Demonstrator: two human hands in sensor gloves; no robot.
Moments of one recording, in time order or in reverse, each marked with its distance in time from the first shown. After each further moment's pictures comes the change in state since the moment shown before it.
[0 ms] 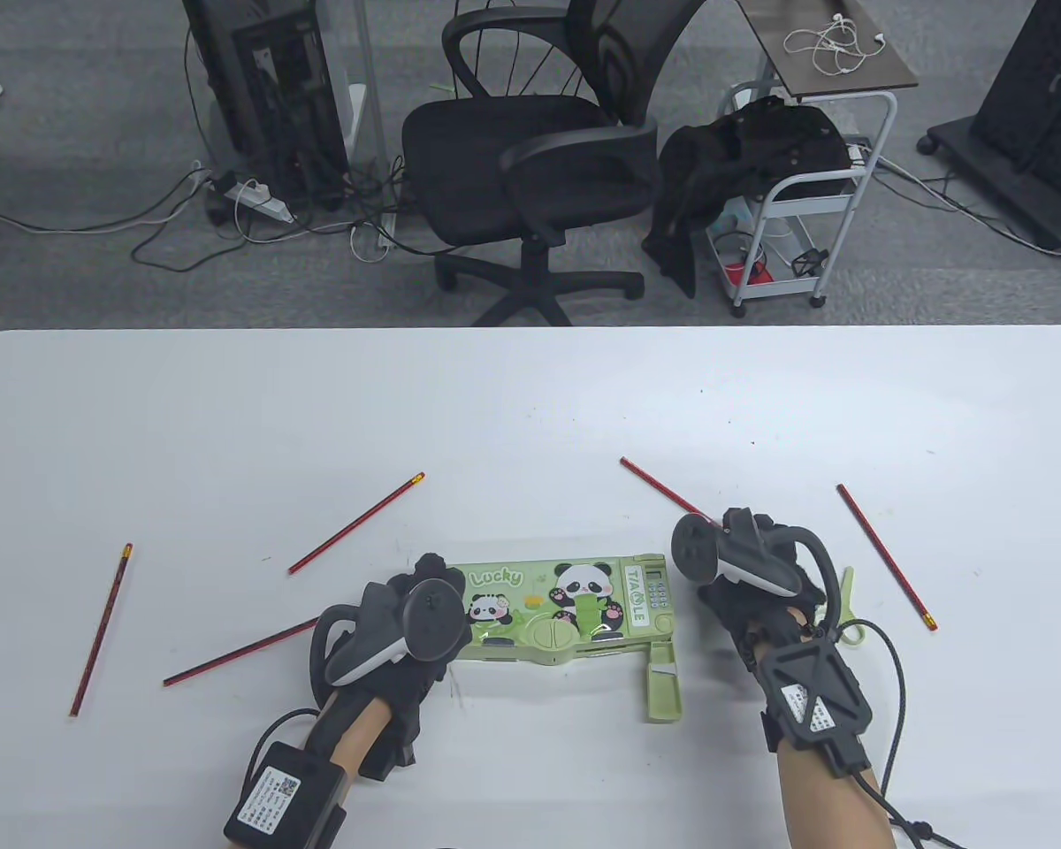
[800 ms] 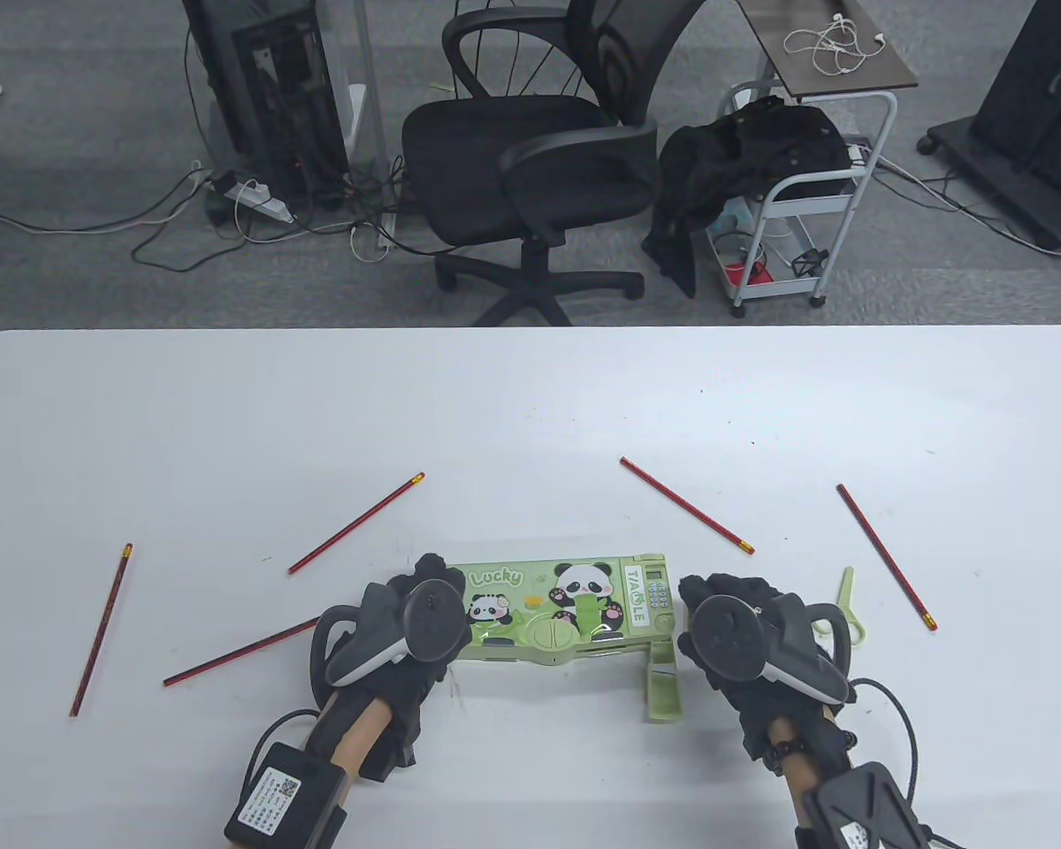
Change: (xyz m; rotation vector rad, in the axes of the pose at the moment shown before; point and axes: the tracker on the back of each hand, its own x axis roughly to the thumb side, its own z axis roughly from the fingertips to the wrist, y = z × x) left_hand 0.000 -0.001 0.000 -0.003 0.002 -0.001; right_hand 0.027 -0.030 0.109 -0.273 -0.159 -0.228
